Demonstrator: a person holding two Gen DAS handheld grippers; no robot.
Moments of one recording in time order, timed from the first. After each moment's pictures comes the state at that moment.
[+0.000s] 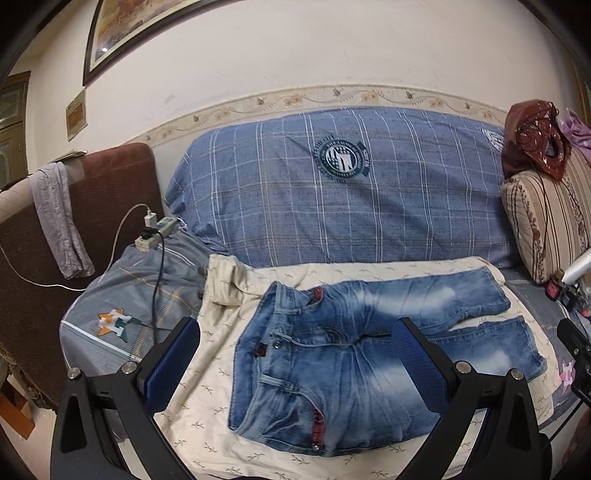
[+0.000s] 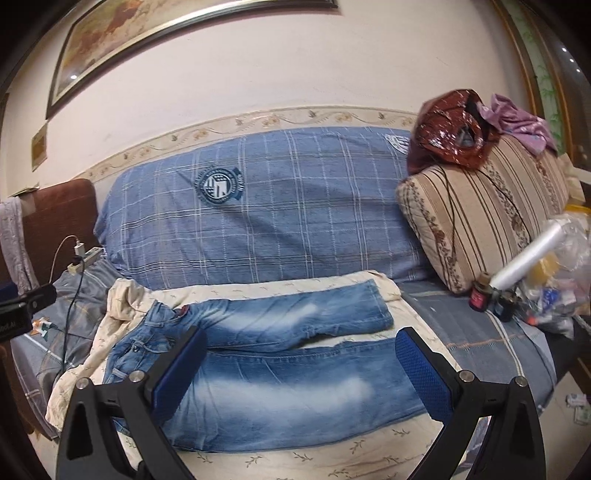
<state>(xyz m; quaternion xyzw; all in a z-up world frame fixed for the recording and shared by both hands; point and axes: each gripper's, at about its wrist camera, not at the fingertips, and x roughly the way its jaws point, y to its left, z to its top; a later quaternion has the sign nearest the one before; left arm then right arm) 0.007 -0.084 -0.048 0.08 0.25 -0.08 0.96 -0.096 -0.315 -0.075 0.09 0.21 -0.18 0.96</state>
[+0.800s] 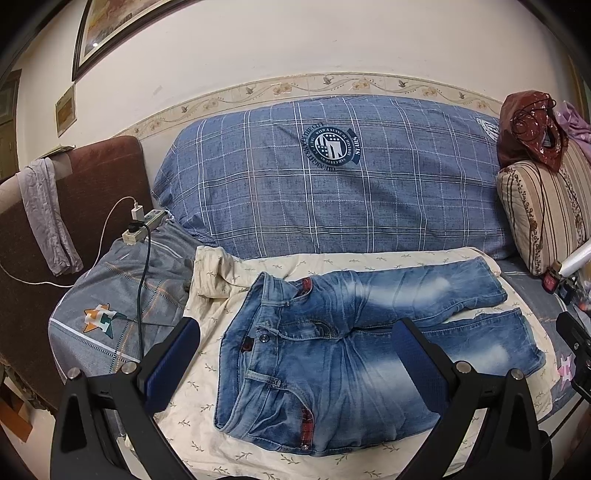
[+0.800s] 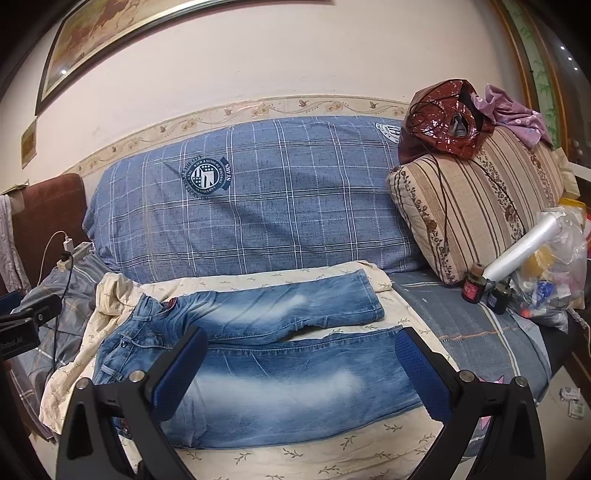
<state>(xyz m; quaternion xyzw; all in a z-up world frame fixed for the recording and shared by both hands) 0.016 -0.093 -0.059 0.08 0.26 -0.09 0.96 -0.088 -0.323 -0.079 0.09 0.23 -0.19 0.95</state>
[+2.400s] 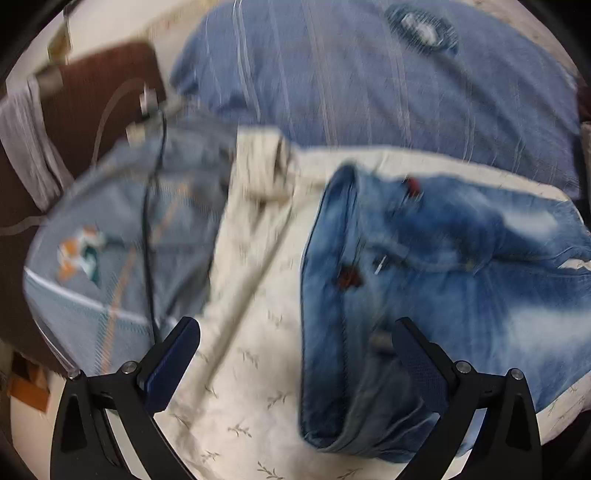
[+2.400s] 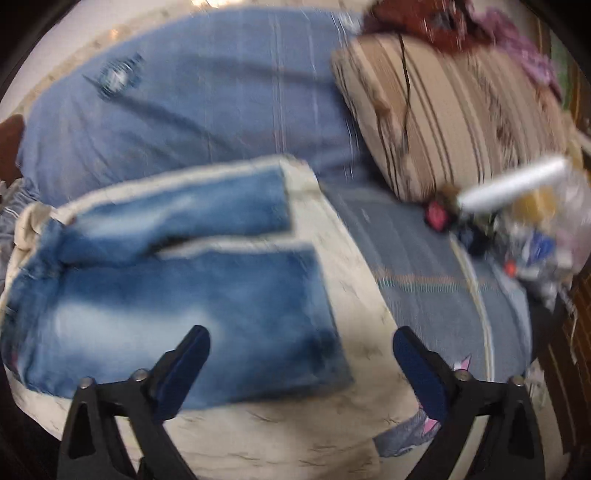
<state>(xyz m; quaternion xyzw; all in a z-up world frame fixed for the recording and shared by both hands) 0.155 0.014 -0.193 0.08 0.44 -0.03 0.89 -0.058 -0.492 -0.210 0.11 0.42 -0.22 0.87</state>
